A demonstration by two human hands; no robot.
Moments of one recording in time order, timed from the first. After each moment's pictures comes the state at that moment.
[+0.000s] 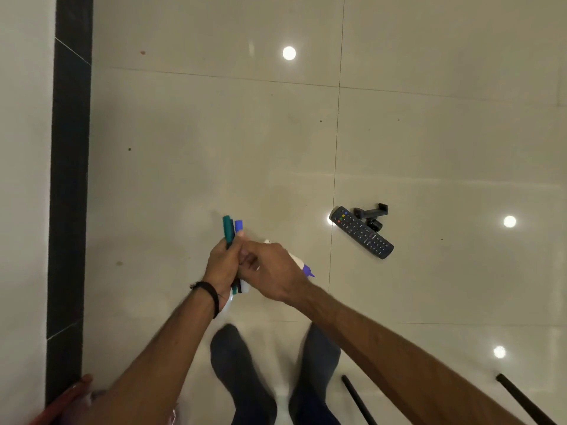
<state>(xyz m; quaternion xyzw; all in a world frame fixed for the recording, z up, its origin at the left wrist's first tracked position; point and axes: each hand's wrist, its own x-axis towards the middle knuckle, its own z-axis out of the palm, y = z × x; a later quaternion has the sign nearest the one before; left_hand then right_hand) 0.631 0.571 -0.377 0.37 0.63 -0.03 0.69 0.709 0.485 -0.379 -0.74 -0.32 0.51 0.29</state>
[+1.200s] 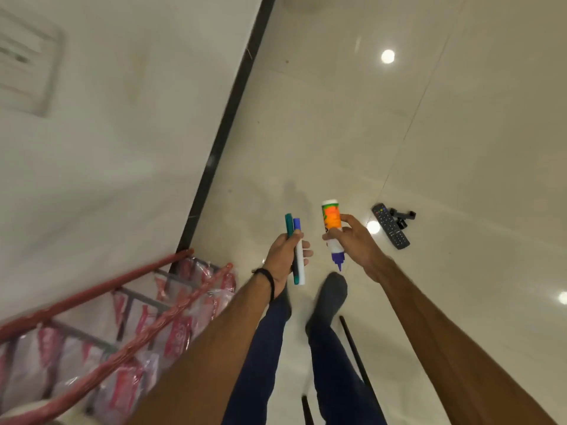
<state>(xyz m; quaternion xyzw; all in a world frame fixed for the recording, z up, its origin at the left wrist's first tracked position) 0.577 0.510 -0.125 0.21 0.68 0.02 0.71 0.735 0.447 -0.168 -0.71 -0.08 0.64 0.27</state>
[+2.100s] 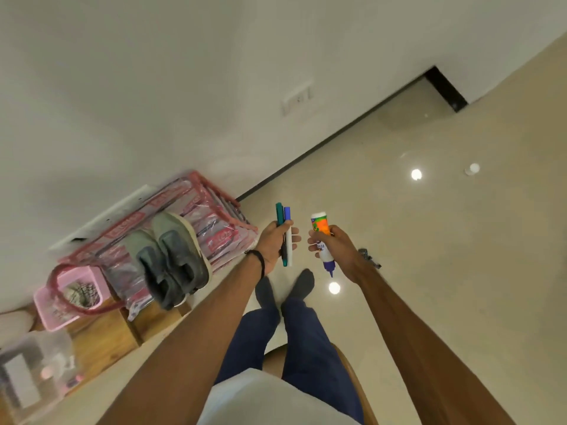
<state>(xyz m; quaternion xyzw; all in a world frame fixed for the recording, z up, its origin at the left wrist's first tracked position) 0.446 0.435 0.236 0.10 0.65 0.28 0.70 0.615 0.438 0.217 -0.65 -0.27 0.69 0.16</state>
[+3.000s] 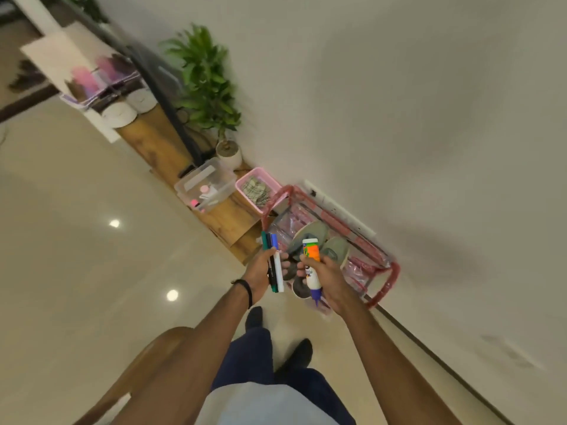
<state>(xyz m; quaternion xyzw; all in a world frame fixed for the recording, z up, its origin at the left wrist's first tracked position) 0.232 0.198 0.329 -0.30 0.54 0.72 0.32 0.270 0.363 0.330 -0.32 -0.57 0.73 -0.19</state>
